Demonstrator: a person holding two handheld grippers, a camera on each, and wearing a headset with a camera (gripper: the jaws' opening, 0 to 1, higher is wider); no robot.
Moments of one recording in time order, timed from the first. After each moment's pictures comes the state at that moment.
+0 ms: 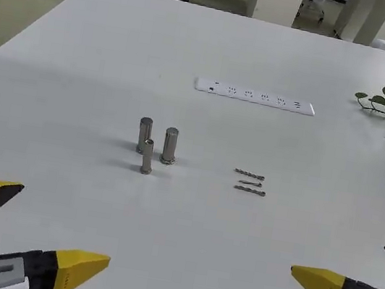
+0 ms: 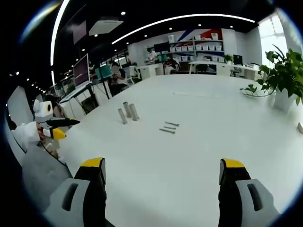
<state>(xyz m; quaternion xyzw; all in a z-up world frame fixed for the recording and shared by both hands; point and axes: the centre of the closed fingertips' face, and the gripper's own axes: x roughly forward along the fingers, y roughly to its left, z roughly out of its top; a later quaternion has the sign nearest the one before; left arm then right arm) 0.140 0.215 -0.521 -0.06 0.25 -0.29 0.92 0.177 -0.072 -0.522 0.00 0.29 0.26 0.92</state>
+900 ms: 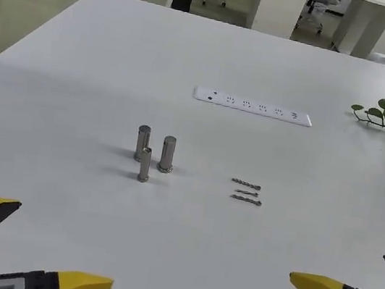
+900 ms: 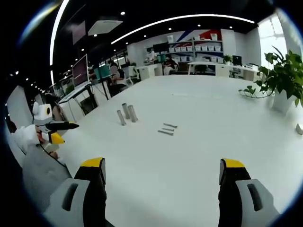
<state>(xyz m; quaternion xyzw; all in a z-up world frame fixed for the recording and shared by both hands) 0.140 0.212 -0.525 -0.06 0.25 -0.28 0.92 0.179 -0.076 -0.516 -0.01 0.28 0.25 0.93</state>
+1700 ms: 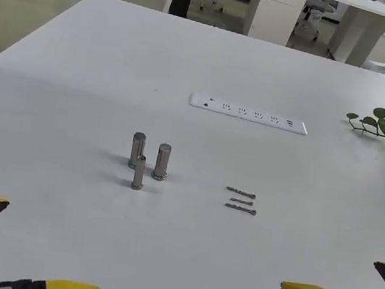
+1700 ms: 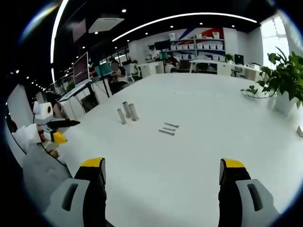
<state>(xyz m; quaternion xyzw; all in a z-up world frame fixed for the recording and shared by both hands) 0.152 0.219 -0.527 -0.04 0.25 -0.28 0.93 0.185 -0.073 -0.516 -0.01 0.29 0.26 0.92</state>
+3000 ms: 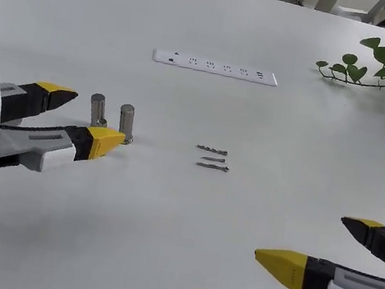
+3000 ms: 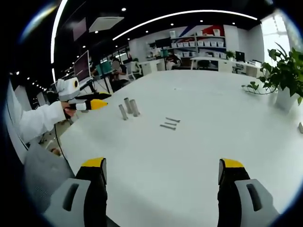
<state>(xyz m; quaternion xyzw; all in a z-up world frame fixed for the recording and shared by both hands) 0.280 0.159 -0.500 0.02 0.15 -0.36 0.92 0.176 -0.076 -0.525 -0.01 0.31 0.26 0.92</state>
